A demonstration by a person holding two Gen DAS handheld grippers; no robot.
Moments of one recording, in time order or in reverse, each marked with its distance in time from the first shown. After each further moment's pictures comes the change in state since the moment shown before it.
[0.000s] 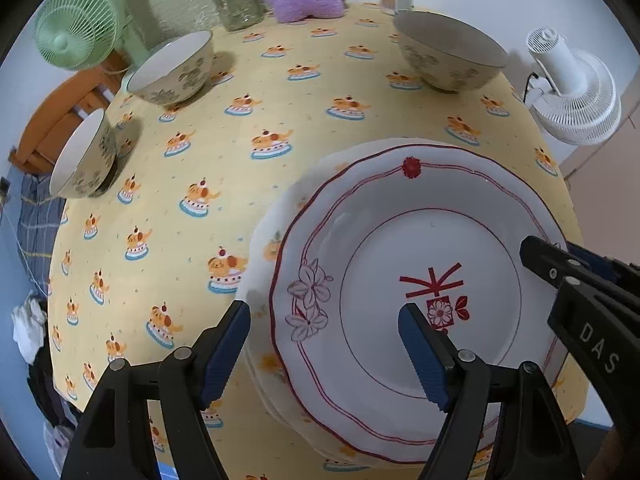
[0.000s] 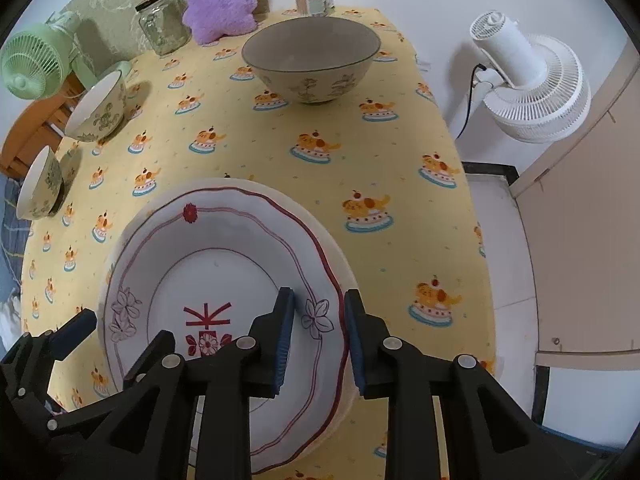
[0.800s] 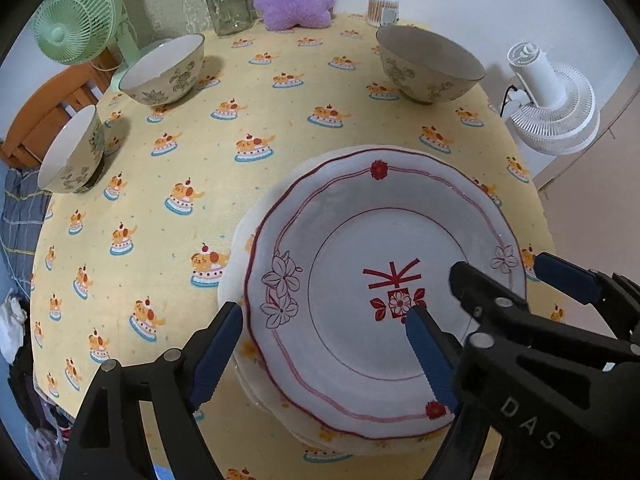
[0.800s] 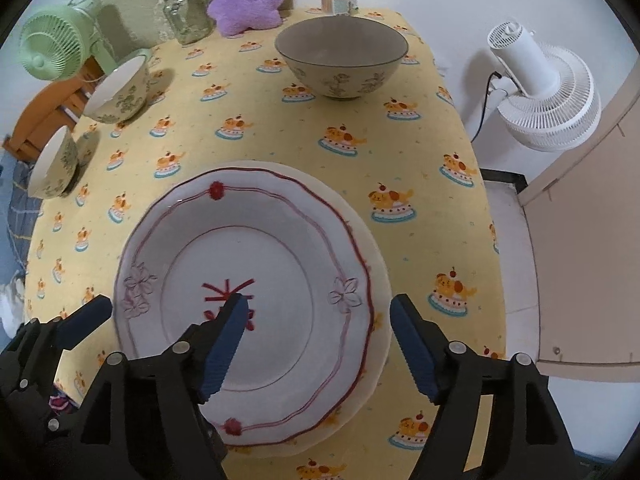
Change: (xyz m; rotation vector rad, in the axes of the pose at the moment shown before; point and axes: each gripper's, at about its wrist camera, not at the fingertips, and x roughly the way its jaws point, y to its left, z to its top) left arm -0.017 -0.002 -0.009 -0.003 -0.038 -0.101; right arm -0.010 0.017 -0.011 -0.051 -0.005 0.031
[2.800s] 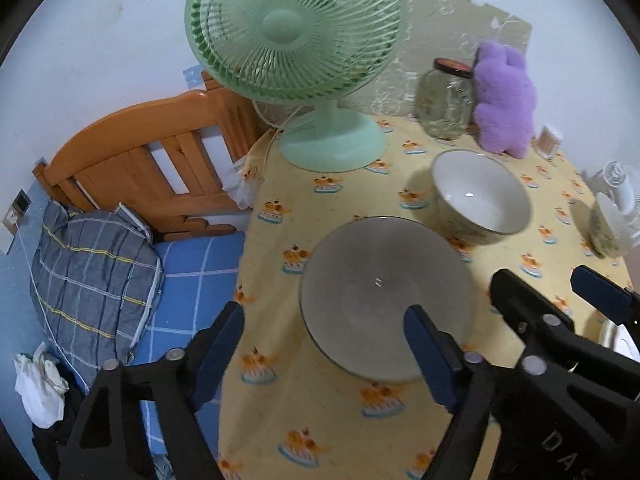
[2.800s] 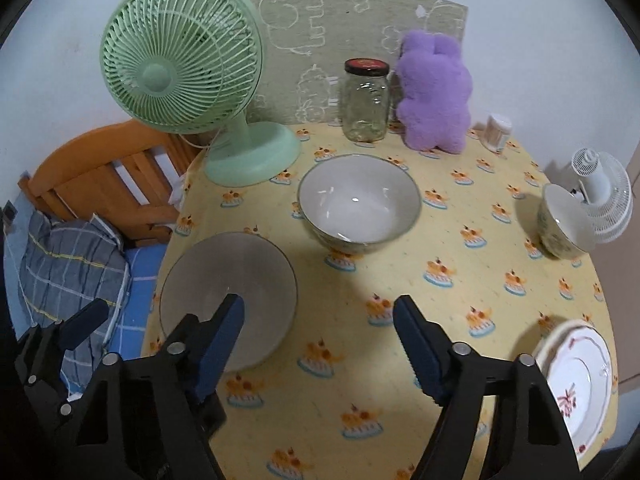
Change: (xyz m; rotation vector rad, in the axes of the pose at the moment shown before) left arm -0.003 0.352 0.108 -0.036 -0.256 0.095; right arm 0.005 0.349 0.114 0.009 -0.303 -0.021
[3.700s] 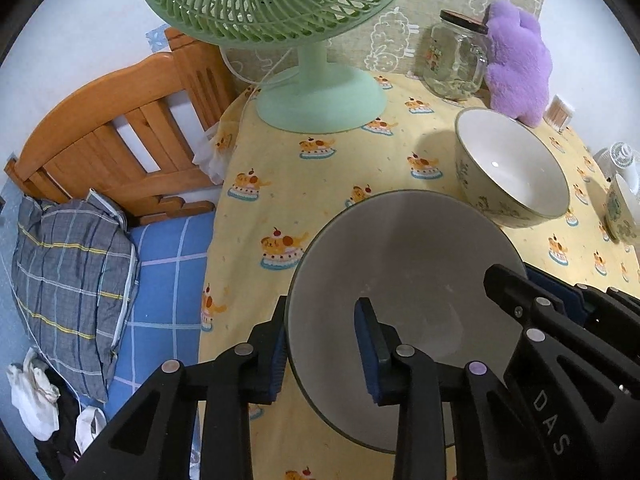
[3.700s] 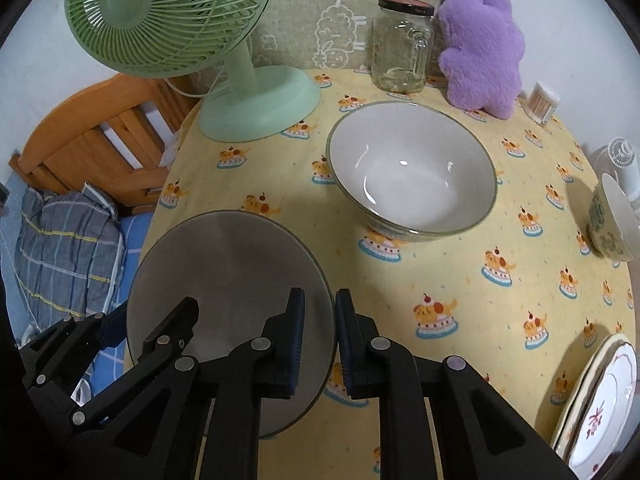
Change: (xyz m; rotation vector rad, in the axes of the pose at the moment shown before) left arm 0.054 0.000 0.008 0.034 0.122 -0.057; right arm 0.075 0.019 0.010 -0.019 0.169 0.027
